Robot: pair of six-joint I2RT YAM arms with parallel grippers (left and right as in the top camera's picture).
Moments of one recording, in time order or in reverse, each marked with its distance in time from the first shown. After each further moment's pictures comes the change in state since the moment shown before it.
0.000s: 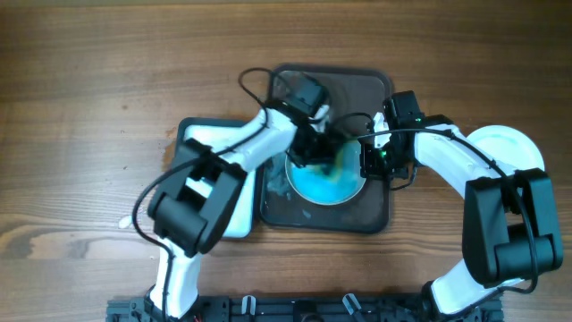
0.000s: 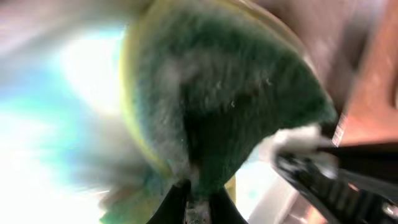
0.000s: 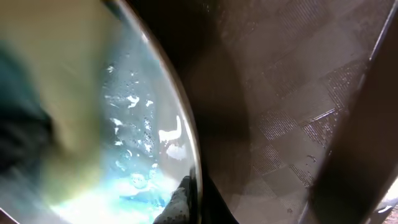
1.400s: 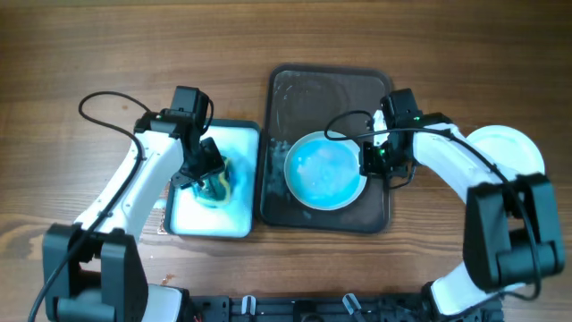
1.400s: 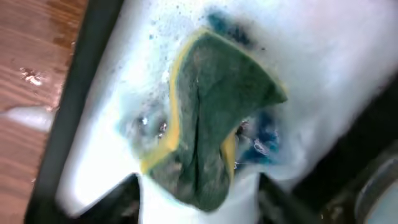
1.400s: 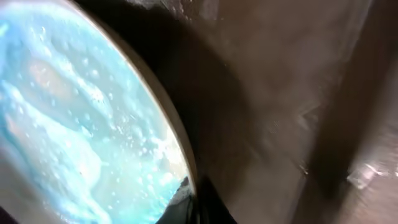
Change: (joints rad) left arm 0.461 -0.532 -0.354 -0.383 -0.493 -0.053; right arm 0.027 -0.049 0.032 -0.051 0.055 0.040
